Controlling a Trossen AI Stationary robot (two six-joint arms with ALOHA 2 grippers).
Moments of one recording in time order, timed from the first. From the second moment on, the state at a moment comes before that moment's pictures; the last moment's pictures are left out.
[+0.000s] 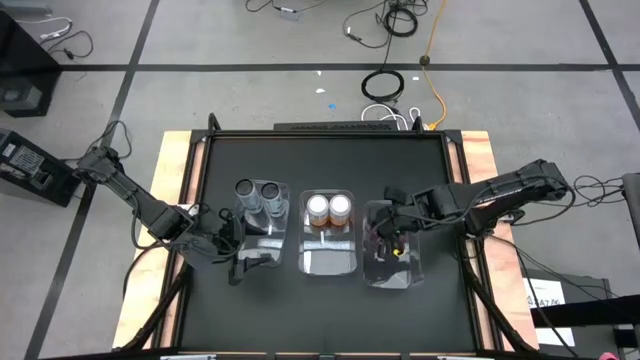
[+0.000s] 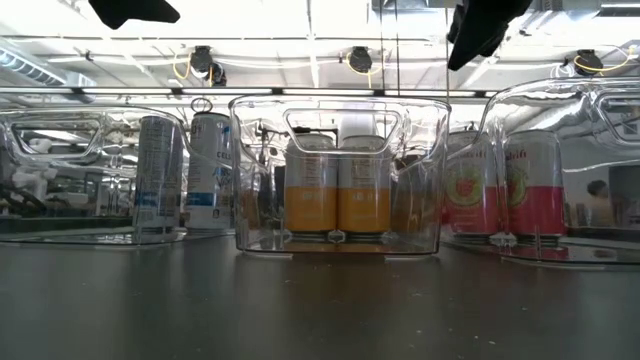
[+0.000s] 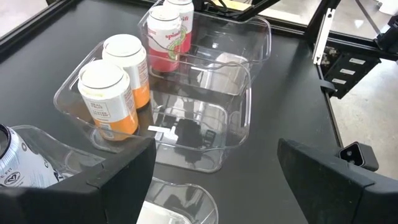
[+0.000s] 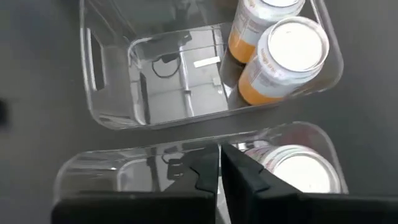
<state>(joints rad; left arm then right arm) -0.63 1.05 0.86 -0.45 -0.58 -0.57 0.25 1.37 1.24 -0.90 0.20 0.39</state>
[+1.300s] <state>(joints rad) -0.63 1.05 0.86 -0.32 -0.62 -0.28 0.40 1.37 1.24 -0.92 0.20 0.70</state>
